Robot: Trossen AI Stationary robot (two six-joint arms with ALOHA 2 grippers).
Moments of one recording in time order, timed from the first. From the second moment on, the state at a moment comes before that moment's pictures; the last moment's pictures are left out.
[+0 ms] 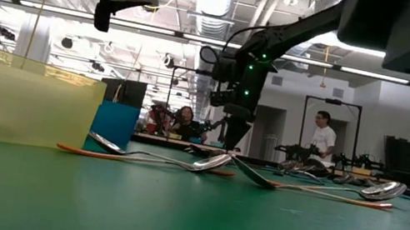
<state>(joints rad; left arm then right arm) 0.51 0.74 0.40 0.48 0.11 -0.86 -0.59 2.30 1.95 -0.99 0.00 -0.37</state>
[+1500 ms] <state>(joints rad) 0.61 1.78 1.38 -0.25 0.25 0.12 -0.54 1.56 2.01 -1.19 -0.02 -0.11</state>
